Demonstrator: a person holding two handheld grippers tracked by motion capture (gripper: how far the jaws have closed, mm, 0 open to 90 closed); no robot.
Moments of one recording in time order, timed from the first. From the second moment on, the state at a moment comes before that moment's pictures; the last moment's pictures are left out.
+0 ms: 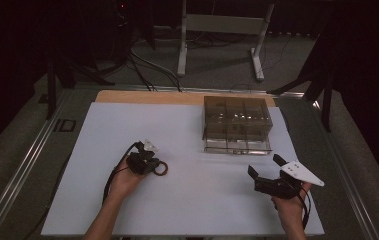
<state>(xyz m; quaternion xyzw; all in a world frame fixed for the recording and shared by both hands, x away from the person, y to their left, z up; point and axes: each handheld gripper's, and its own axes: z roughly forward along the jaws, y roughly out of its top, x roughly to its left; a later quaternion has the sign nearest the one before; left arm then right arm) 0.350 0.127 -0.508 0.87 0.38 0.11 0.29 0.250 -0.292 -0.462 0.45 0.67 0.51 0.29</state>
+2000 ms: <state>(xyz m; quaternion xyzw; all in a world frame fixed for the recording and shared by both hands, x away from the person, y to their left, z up) 0.367 0.106 -0.450 0.86 0.35 0.11 0.36 0.250 -0.290 -0.463 0.45 0.67 0.51 0.29</state>
